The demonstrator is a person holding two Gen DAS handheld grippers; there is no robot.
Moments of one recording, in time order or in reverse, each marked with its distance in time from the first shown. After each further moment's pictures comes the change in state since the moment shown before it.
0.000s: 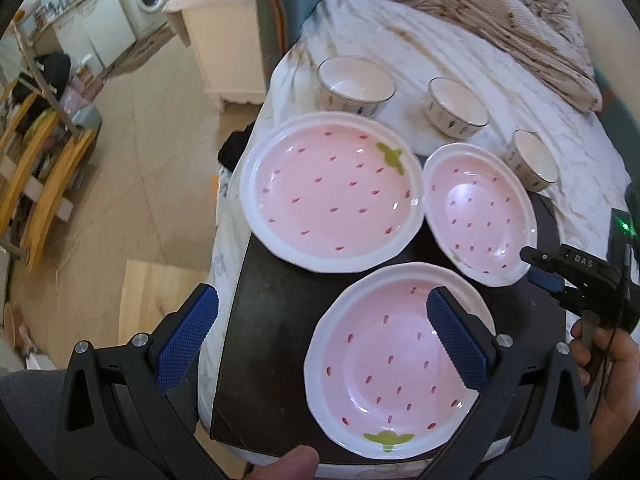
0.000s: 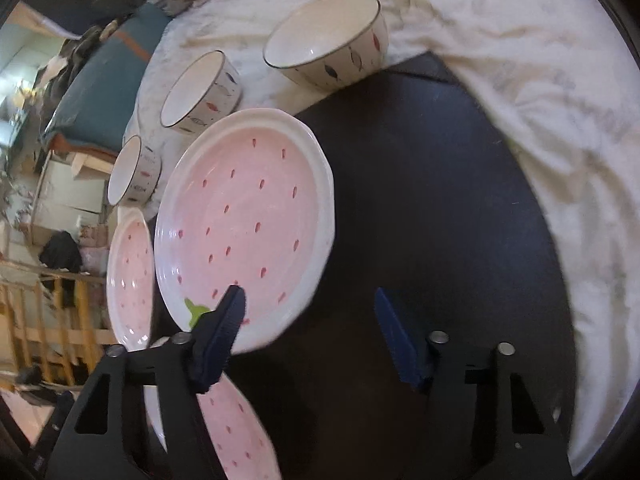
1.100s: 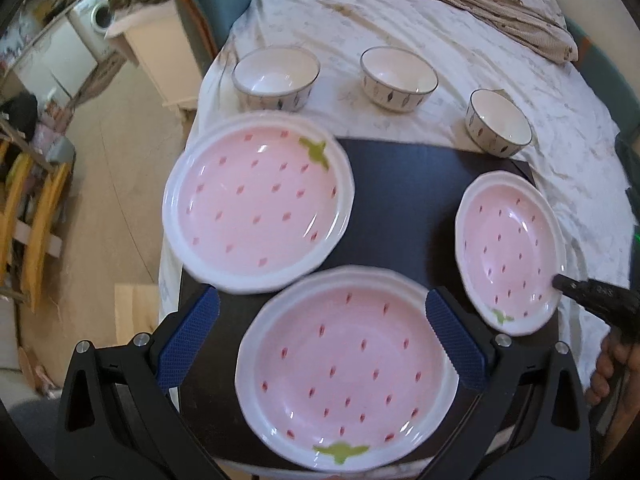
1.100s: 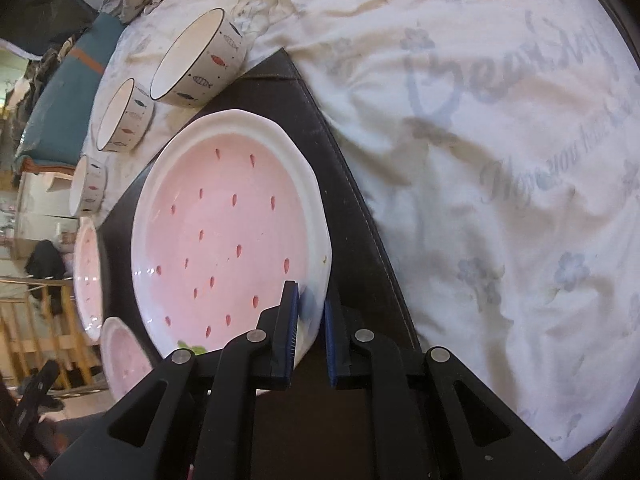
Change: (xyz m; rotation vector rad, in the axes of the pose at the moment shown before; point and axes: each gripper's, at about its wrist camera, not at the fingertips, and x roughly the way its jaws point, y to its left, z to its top) left arm 0.016 -0.087 0.021 0.181 0.043 -0.008; right arm -0.046 -0.108 0.005 0.063 0.059 -0.071
